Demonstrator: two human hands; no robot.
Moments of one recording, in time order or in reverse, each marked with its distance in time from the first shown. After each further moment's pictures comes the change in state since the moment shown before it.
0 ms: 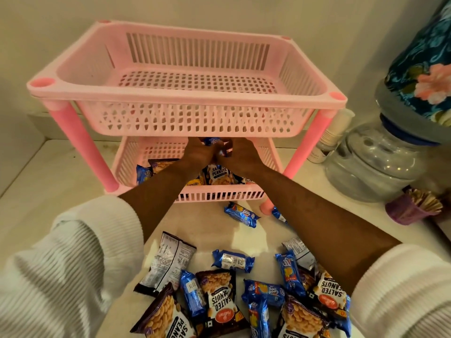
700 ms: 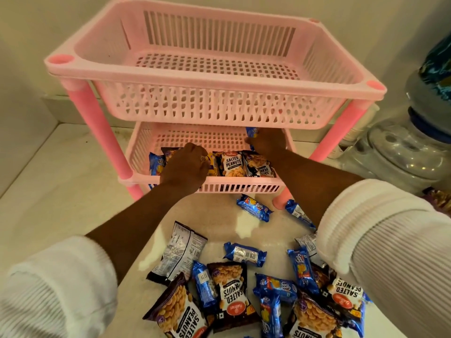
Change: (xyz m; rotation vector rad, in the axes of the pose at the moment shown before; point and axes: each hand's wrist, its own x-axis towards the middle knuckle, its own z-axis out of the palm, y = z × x) left_hand -0.041 -0.054 -0.075 0.891 -0.005 0.492; right_hand 0.063 0.061 0.009 -0.283 0.089 0.295
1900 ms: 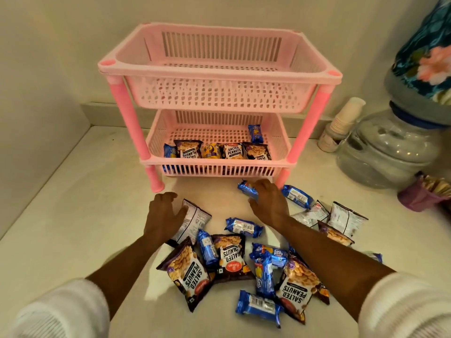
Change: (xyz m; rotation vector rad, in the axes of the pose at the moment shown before) left_hand -0.175 -0.038 0.025 -0.089 -0.029 -0.410; right_hand -0.206 0.091 0.035 -0.152 -0.063 -0.343
